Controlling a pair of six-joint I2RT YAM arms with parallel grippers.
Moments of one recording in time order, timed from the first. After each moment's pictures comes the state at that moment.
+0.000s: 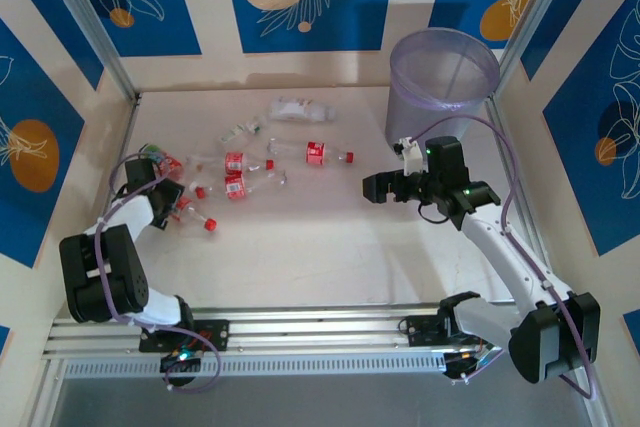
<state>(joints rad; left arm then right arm) 0.26 1.45 0.72 -0.29 0.02 -0.90 0.27 1.09 0.88 -0.53 -0.47 0.18</state>
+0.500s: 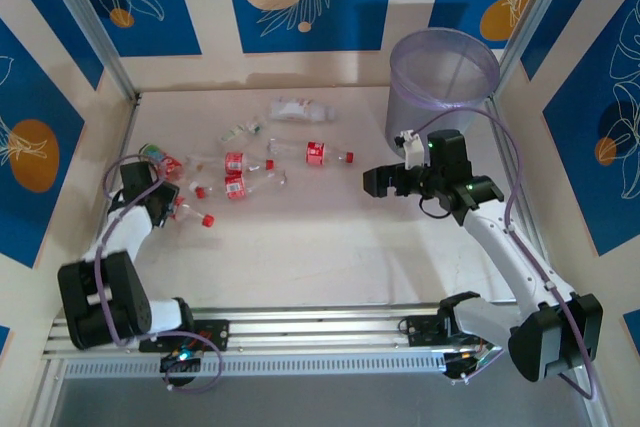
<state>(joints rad) 0.26 1.24 0.69 -0.33 0.01 -0.94 0.27 1.11 0.96 -0.57 -0.46 0.18</state>
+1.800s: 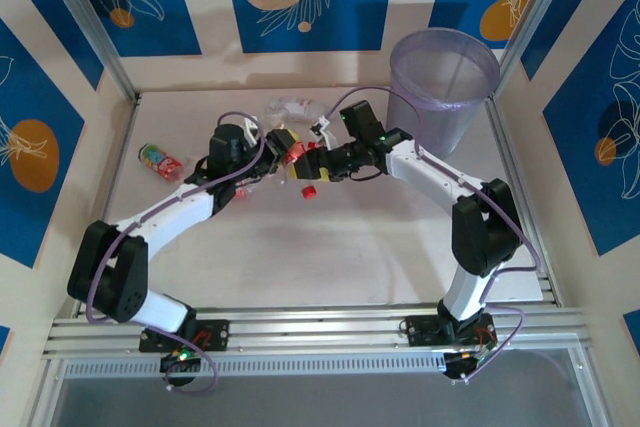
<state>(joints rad) -0.44 1.46 0.91 0.24 0.38 -1.18 0.54 1.75 1.39 -0.49 -0.87 0.41</state>
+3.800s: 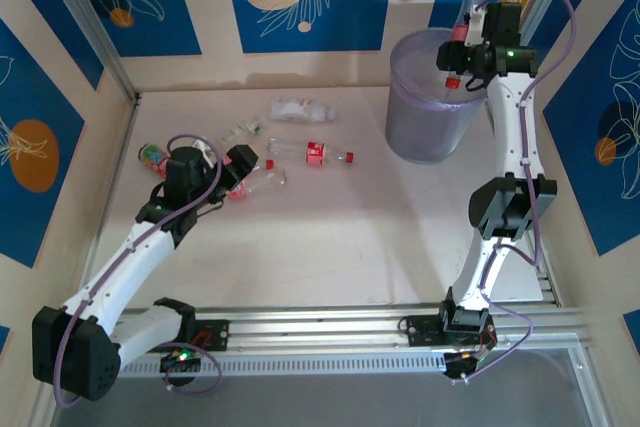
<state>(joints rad) -0.30 1.04 0.76 -0.19 0.20 -0.96 -0.08 1.97 2.25 -0.96 -0.13 0.03</state>
